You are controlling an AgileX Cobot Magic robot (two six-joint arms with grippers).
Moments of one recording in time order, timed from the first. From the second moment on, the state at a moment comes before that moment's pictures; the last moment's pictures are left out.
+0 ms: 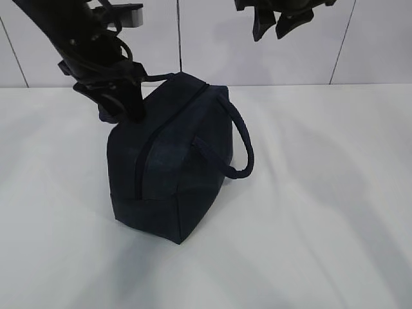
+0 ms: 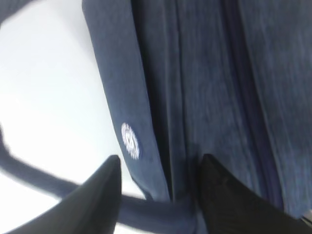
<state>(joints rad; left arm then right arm) -0.40 1.96 -1.74 -0.29 1.19 0.25 0.34 2.19 -2.36 -0.04 1.25 0.11</state>
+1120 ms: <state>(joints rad) -0.40 1.55 -1.74 -0.21 1.25 0.19 0.34 1.31 -1.47 0.01 1.25 0.06</state>
